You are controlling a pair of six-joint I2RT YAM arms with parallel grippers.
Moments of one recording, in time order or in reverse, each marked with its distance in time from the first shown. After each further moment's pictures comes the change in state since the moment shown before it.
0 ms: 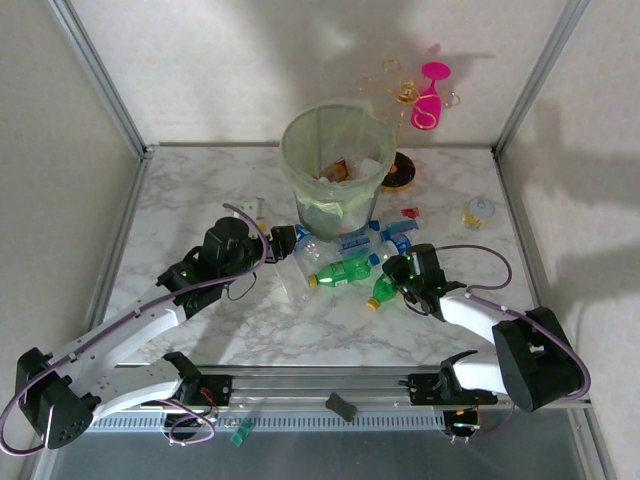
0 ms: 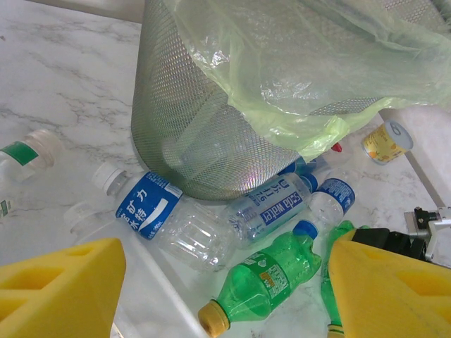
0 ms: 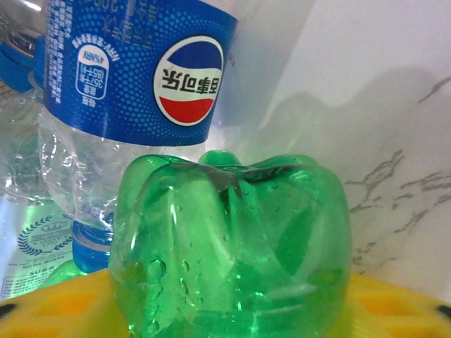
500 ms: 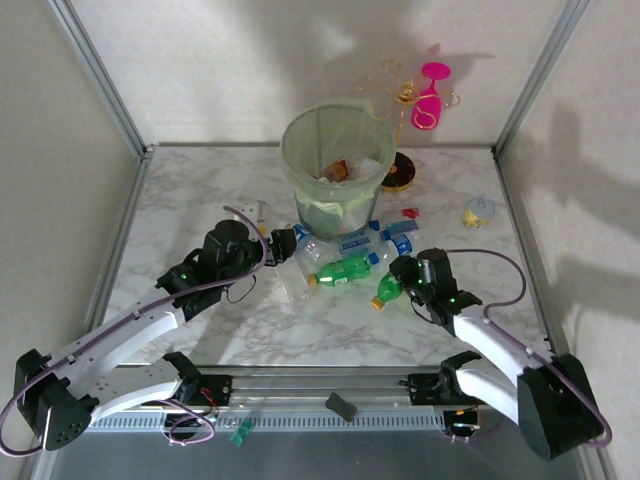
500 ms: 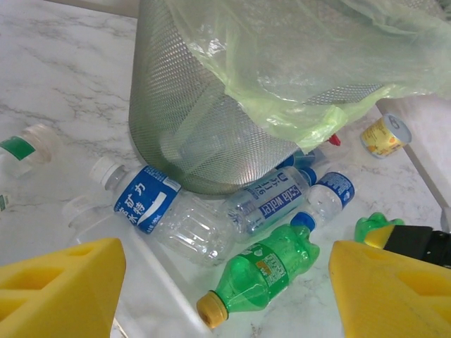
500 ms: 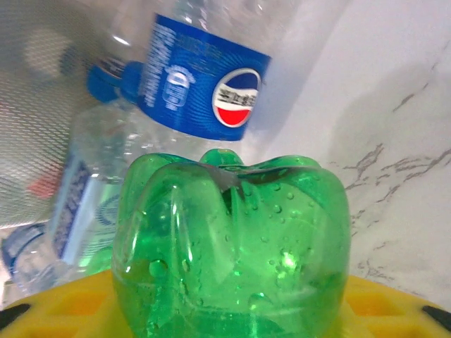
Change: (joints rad) left arm -0.015 -0.013 -0.015 -0.002 0.002 0.002; right arm -0.002 -0.290 -0.042 -0.122 0.016 -0.006
